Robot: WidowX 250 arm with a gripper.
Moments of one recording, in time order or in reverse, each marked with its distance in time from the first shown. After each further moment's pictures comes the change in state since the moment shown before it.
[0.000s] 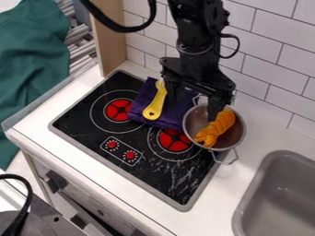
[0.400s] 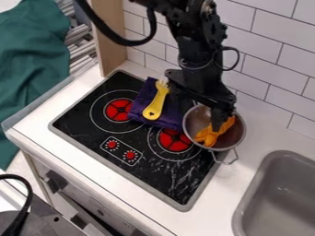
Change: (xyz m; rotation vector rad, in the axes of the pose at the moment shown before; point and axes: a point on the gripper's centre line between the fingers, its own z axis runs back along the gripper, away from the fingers) arm 0.000 -0.010 -0.019 -0.063 -0.051 -0.063
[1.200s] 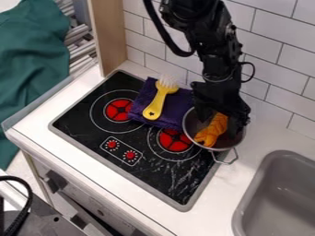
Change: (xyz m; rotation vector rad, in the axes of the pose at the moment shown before) arm 0.027 -0.008 -0.066 -0.053 0.086 -0.097
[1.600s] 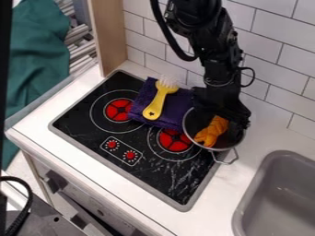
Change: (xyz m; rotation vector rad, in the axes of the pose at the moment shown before) arm -0.001 0.004 -0.009 0.000 0.019 0.043
